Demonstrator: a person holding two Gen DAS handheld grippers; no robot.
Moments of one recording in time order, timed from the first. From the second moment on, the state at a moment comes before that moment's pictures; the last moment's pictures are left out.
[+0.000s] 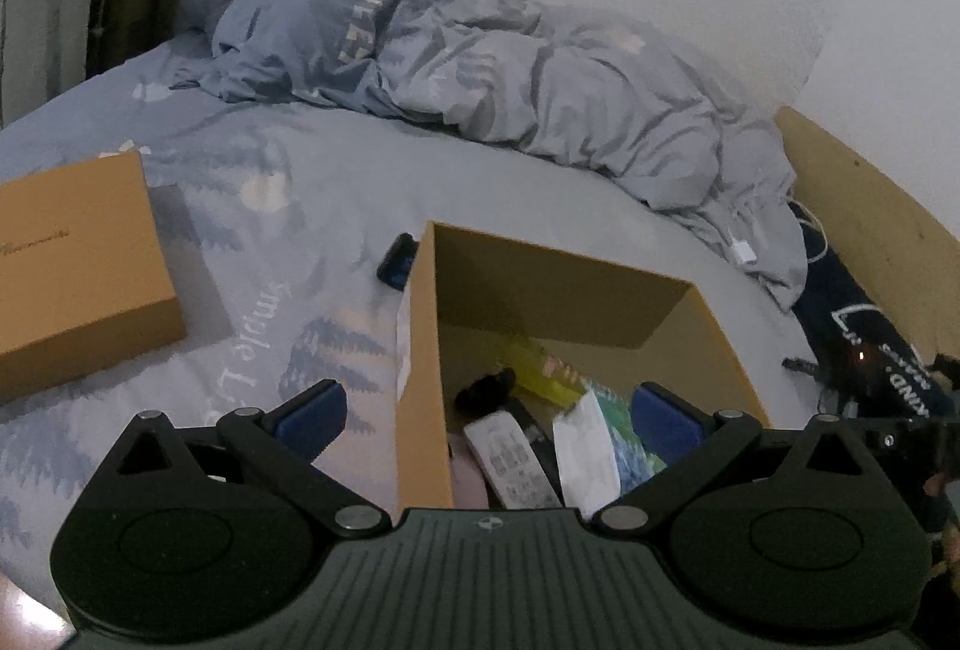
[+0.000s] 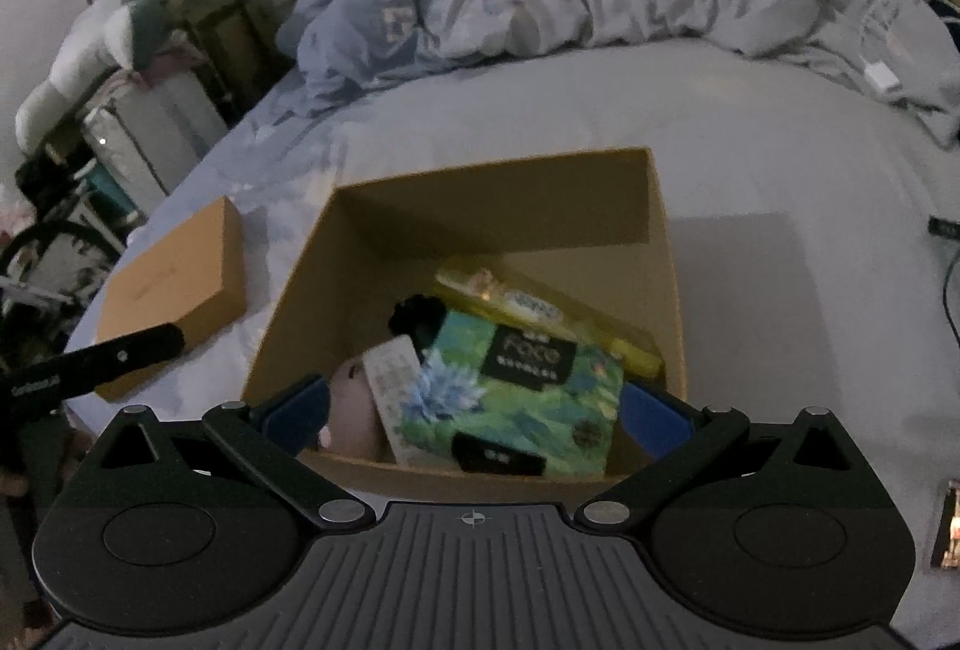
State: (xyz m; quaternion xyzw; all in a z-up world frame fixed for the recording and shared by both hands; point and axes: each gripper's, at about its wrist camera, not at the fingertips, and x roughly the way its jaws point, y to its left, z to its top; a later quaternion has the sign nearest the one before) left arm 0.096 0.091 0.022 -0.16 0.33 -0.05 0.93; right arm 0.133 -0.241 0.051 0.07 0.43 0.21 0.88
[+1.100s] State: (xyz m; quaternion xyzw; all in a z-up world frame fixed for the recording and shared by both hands) left arm 0.259 0.169 0.008 -0.23 0.34 0.00 0.91; right arm 0.373 -0.079 0.093 -0.11 0.41 0.38 0.82
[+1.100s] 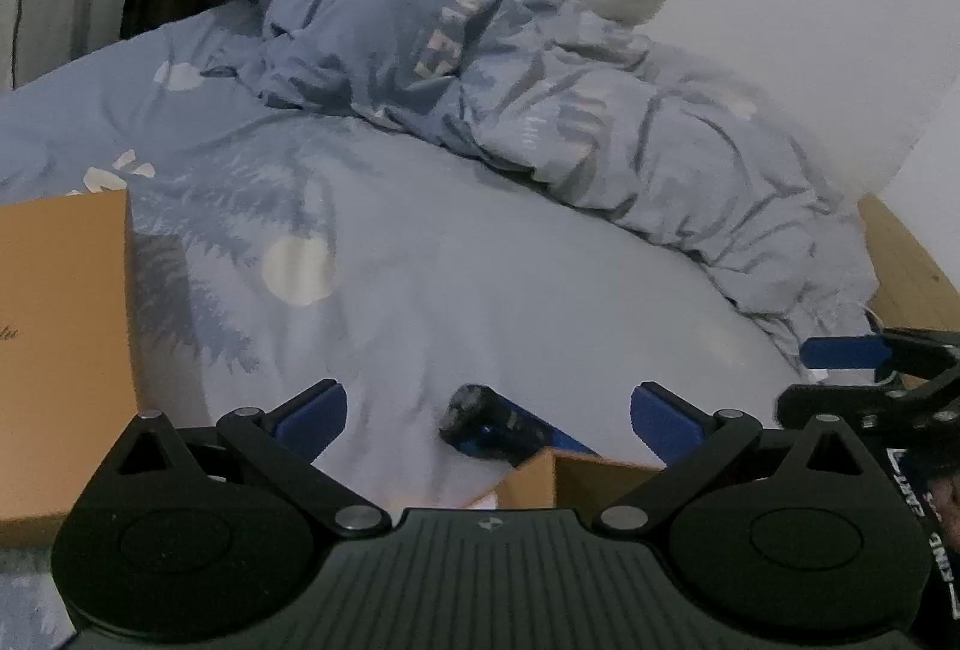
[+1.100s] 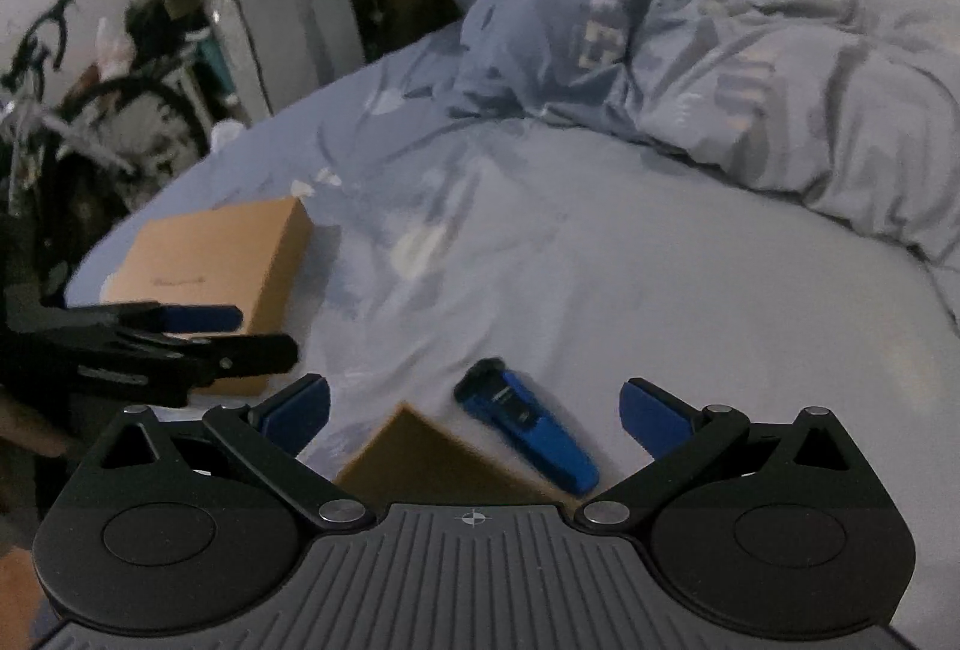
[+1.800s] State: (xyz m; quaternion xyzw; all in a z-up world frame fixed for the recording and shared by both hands) left arm 0.306 0.205 -0.056 -0.27 0.38 0.02 0.88; right arm 0.481 0.006 -0.040 -0.17 0.57 0.44 0.67
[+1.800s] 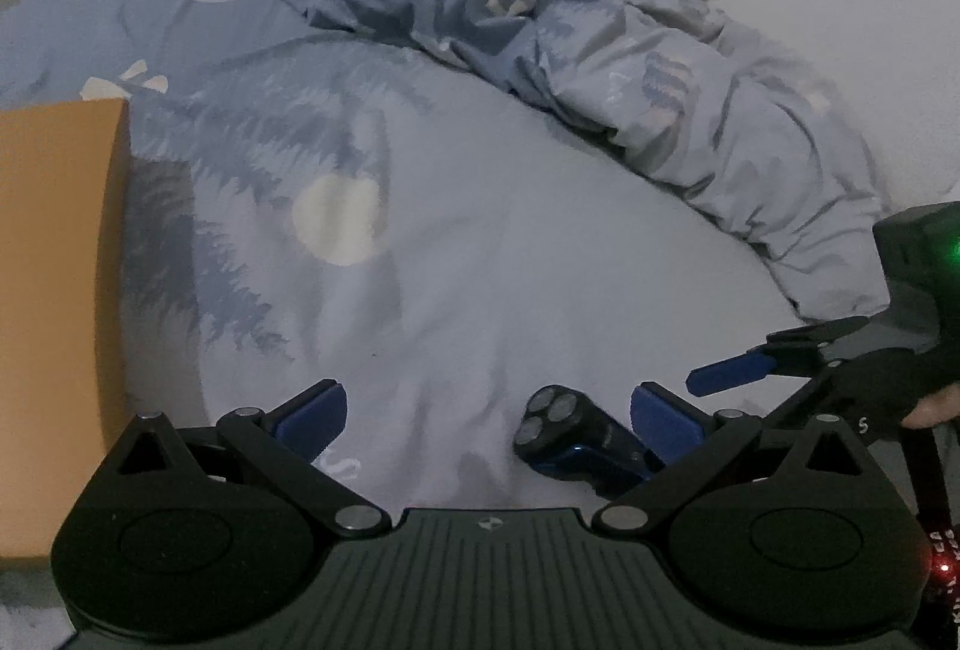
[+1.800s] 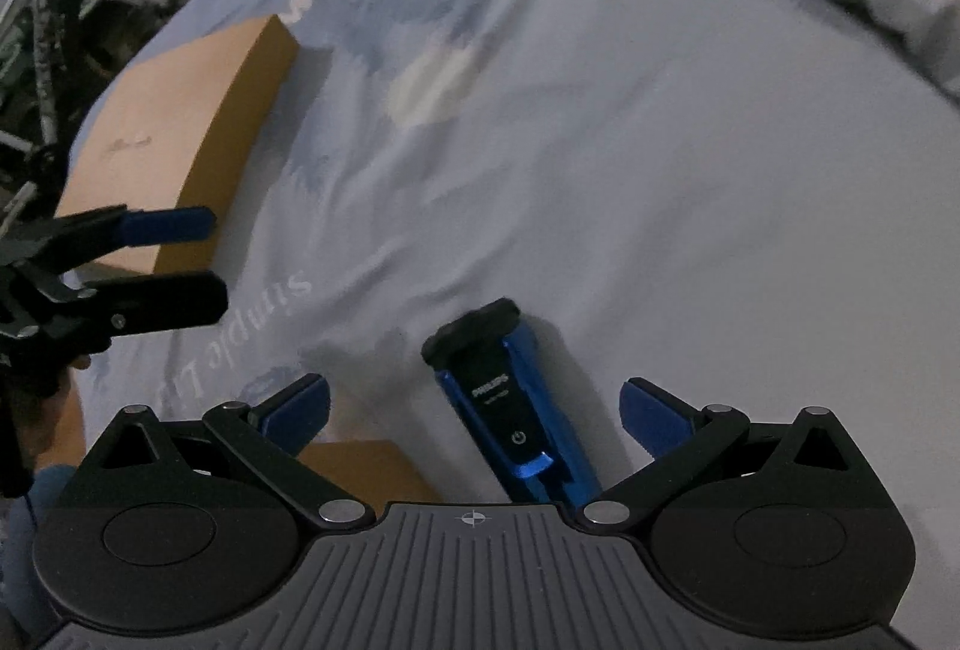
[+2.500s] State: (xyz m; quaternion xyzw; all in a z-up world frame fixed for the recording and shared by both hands) left arm 0.308 0.213 -0.088 -0.29 0.41 0.03 0.86; right arm 0.502 0.025 -0.098 -0.18 0.61 0.46 0.62
